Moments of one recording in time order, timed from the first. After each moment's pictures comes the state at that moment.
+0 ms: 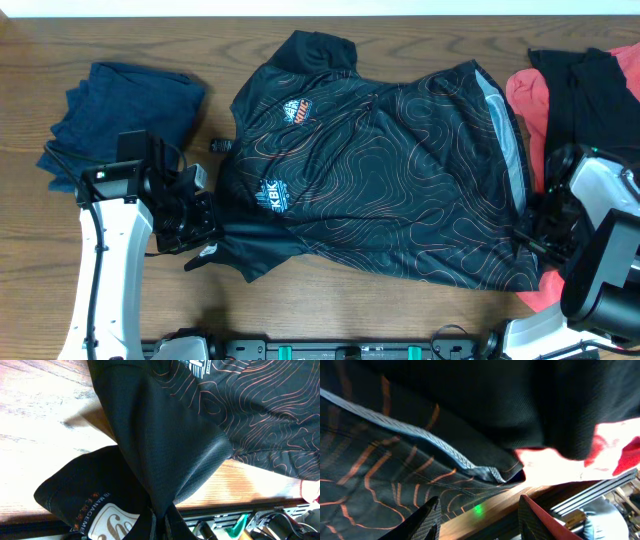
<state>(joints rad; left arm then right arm) 0.13 1.31 1.07 -1.36 0.37 -0.12 -0.35 1.75 1.00 -1.23 0.15 0.42</state>
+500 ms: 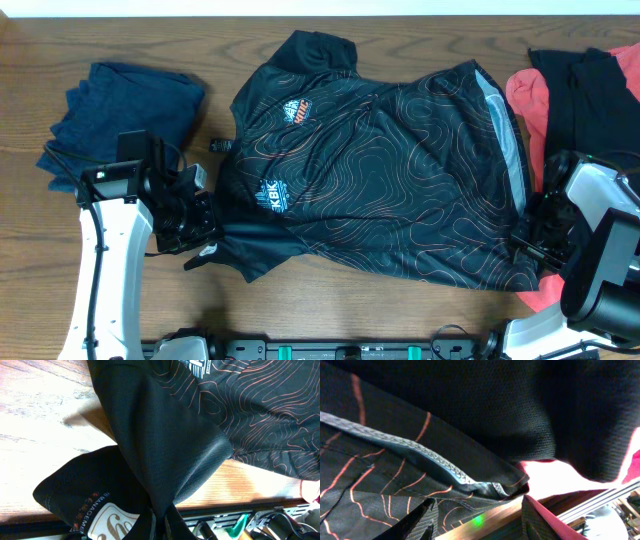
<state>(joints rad) 0.13 1.31 1.07 -1.36 0.37 -0.12 -0.35 1.75 0.96 -1.17 0.16 0.41</state>
